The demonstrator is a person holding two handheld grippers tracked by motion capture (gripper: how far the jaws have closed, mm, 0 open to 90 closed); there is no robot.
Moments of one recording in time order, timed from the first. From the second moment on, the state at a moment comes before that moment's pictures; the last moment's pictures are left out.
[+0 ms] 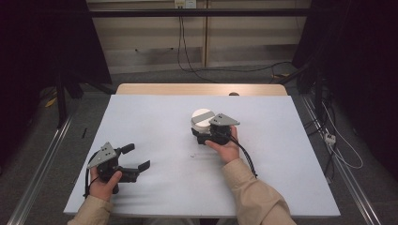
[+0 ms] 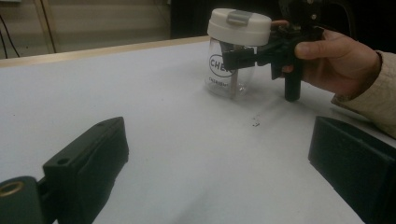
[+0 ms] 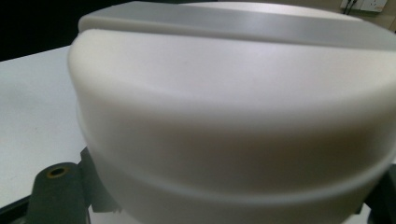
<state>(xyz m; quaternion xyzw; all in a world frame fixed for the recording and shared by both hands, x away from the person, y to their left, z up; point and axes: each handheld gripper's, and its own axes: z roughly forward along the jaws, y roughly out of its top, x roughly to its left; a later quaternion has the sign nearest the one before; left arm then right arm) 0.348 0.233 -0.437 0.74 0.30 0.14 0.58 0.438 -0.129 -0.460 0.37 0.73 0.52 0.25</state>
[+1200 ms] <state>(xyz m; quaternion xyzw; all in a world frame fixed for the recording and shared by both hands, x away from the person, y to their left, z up) 0.379 0.181 -0.421 0.77 0.29 0.11 0.56 0.437 -0.130 -0.461 0.37 0.73 0.52 0.25</state>
